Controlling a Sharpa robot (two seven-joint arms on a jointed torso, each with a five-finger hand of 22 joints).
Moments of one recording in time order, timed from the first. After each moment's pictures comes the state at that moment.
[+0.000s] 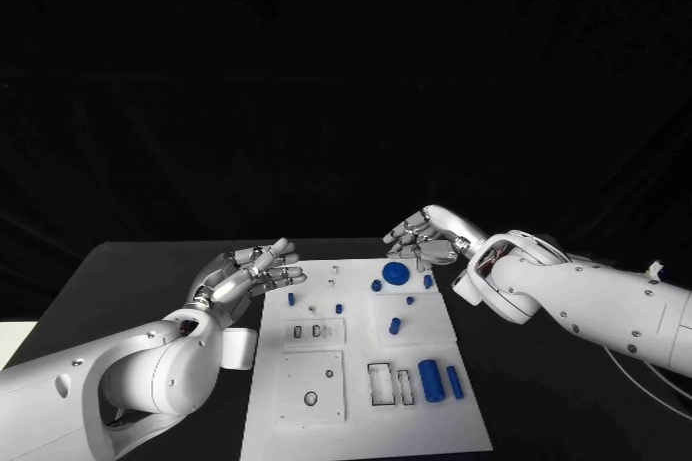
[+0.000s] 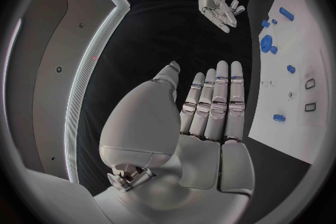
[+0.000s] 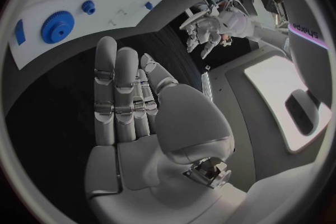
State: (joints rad) left arm 1.12 -0.92 -0.01 1.76 0.13 -0.43 0.50; left_hand 1.36 -0.04 0.08 0.21 0.20 0.98 0.22 0.10 0.07 1.05 0.17 0.09 0.06 1.12 0.12 0.17 0.12 0.17 0.92 0.23 0.32 0.11; right arm 1.19 -0.84 0.03 1.39 -1.13 -0.38 0.25; right_hand 1.30 0.06 0.11 -0.29 0.19 1.09 0.14 0.07 0.07 1.27 0.06 0.06 0.07 1.46 -0.03 0.91 0.66 0.18 1.36 0.06 0.65 0.32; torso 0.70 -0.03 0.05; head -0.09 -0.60
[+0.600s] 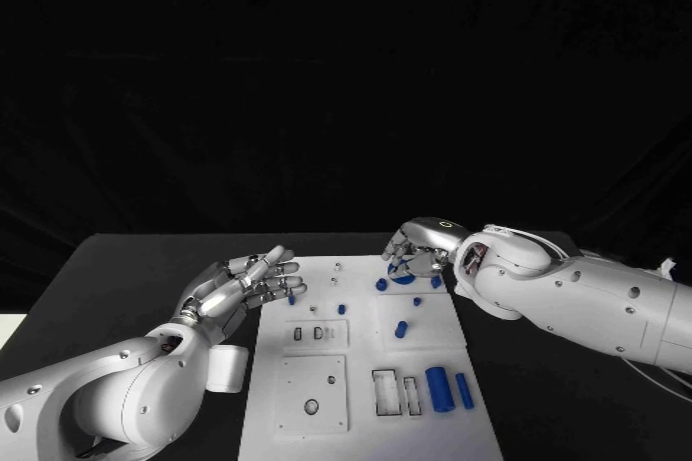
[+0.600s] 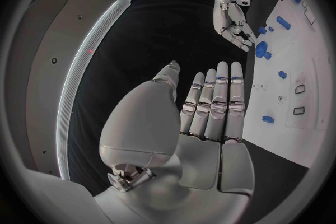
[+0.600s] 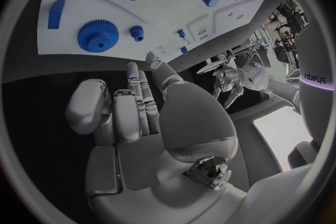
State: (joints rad) left arm 1.14 -0.97 0.00 1.87 0.14 -0.43 0.48; left_hand 1.36 -0.04 0.08 0.21 0.20 0.98 0.22 0.09 0.07 1.06 0.16 0.09 0.06 1.11 0.12 0.16 0.12 0.17 0.92 0.23 0.31 0.10; right arm 1.24 -0.83 0.04 1.43 -1.56 -0.24 -0.03; right_hand 1.24 0.01 0.15 -0.27 0.18 1.09 0.13 0.07 0.07 1.20 0.07 0.06 0.08 1.47 -0.02 1.34 1.13 0.12 1.43 0.08 1.22 0.98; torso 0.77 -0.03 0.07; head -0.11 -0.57
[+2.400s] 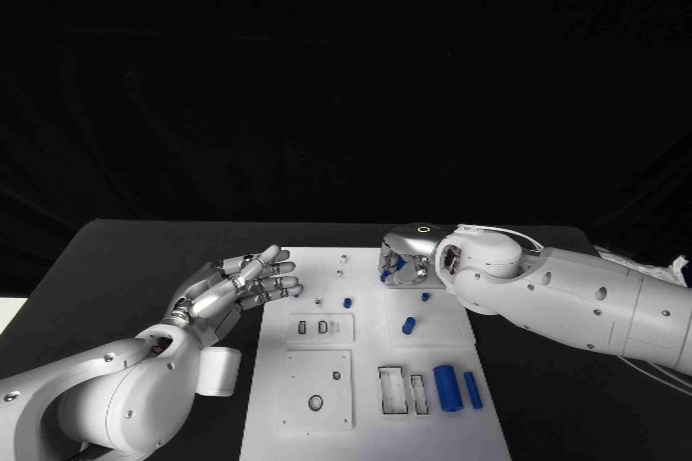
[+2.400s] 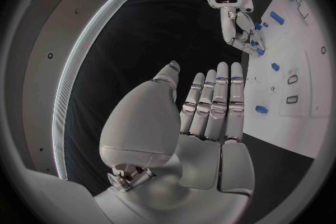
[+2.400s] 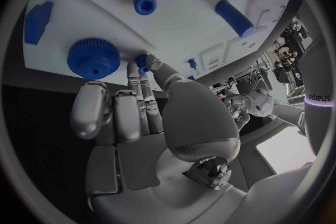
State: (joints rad) left arm 1.15 -0.99 0.00 1.89 0.14 -0.43 0.45; left_hand 1.36 -0.04 0.07 0.20 0.20 0.98 0.22 0.08 0.07 1.05 0.17 0.07 0.06 1.11 0.13 0.15 0.12 0.17 0.91 0.23 0.30 0.09; right arm 1.24 -0.78 0.04 1.40 -1.73 -0.10 -0.11; right_hand 1.24 0.02 0.34 -0.21 0.13 1.18 0.12 0.07 0.09 1.26 0.05 0.06 0.07 1.46 -0.02 1.36 1.12 0.12 1.40 0.08 1.29 1.06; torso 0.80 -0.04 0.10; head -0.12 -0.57
